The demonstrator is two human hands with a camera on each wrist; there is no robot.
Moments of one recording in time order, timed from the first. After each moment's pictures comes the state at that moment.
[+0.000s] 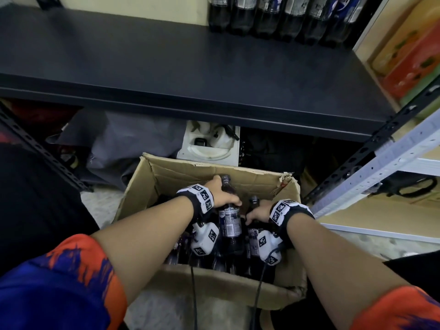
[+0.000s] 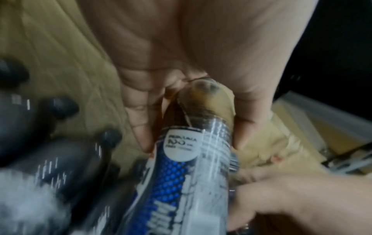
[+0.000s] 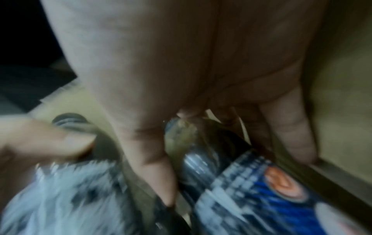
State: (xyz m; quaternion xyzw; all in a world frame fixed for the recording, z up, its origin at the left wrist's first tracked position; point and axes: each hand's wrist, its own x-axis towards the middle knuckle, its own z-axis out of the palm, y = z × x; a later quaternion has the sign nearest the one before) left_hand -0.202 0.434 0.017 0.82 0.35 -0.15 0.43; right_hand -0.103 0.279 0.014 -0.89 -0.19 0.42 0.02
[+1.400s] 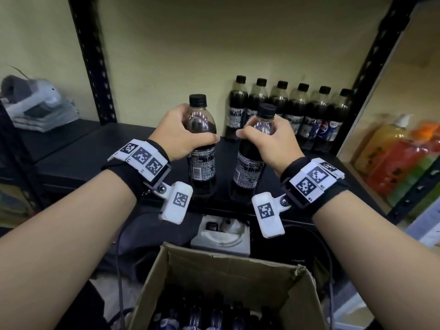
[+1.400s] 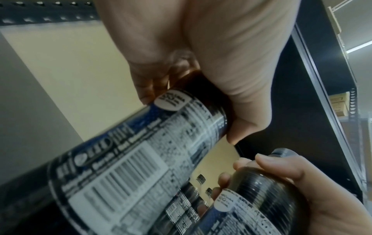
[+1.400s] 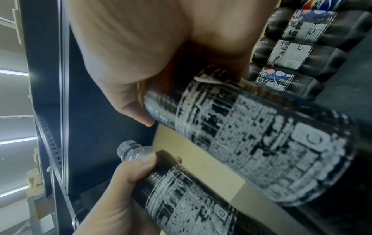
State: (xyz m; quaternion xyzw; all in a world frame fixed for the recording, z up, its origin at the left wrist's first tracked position) left_hand -0.231 0.594 0.338 0.79 0.14 0.35 0.48; right_hand -0.099 0.423 0.344 -0.65 -0.42 0.04 0.63
